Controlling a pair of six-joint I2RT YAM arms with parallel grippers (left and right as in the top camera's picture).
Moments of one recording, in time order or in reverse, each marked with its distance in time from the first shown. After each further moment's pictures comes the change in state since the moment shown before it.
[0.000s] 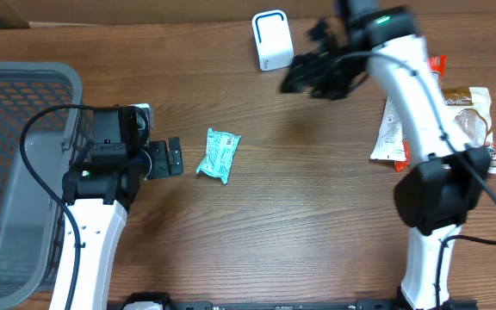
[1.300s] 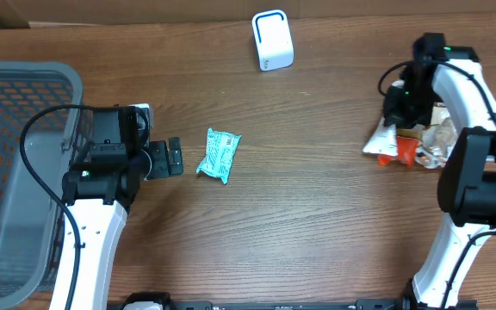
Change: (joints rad) left arm 0.000 -0.001 0.000 0.000 0.000 0.000; right arm -0.385 0.000 -0.410 0.141 0.427 0.012
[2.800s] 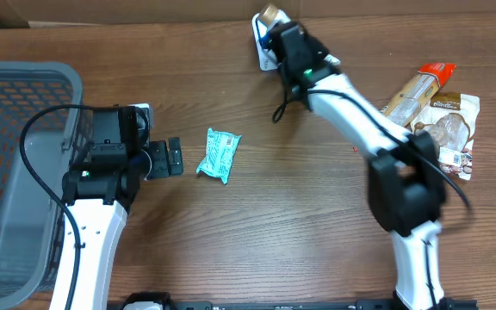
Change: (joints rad) left arm 0.000 0.000 0.000 -0.001 0.000 0.000; right arm 0.555 -0.011 0.101 0.663 0.643 -0.666
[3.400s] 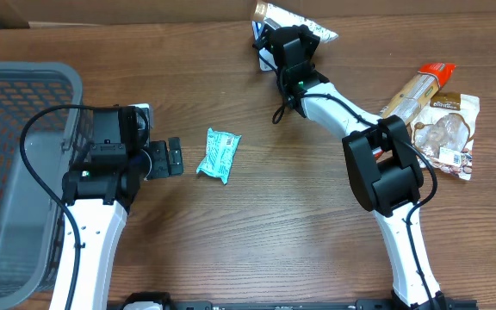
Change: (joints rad) left arm 0.000 0.000 0.000 0.001 0.000 0.000; right arm -0.014 0.285 0.010 0.626 0.150 -0.564
